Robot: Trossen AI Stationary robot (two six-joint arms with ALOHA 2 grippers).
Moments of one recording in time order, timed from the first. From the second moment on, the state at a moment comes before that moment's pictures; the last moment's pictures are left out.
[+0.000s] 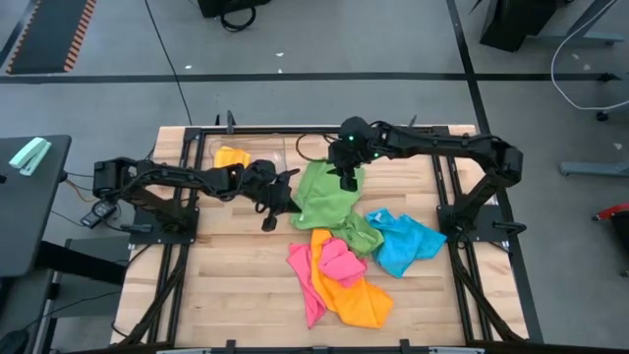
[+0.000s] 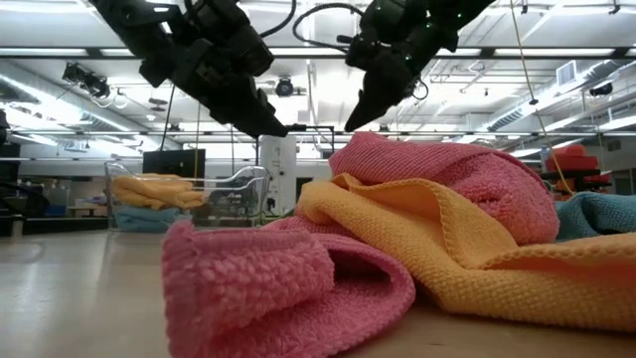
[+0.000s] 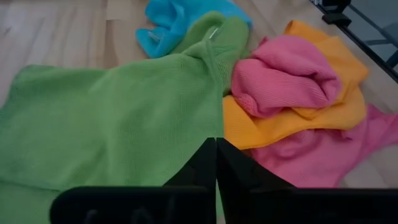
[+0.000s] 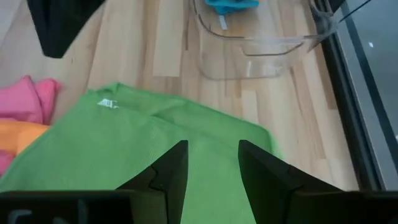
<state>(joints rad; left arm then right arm) 0.19 1.43 0.72 0.11 0.35 0.20 -0.36 1.60 1.26 -0.48 -0.17 -0.32</state>
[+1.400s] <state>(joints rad) 0.21 1.43 0.73 0.02 0.35 0.31 -0.53 2.06 1.59 -0.71 -0.15 -0.31</state>
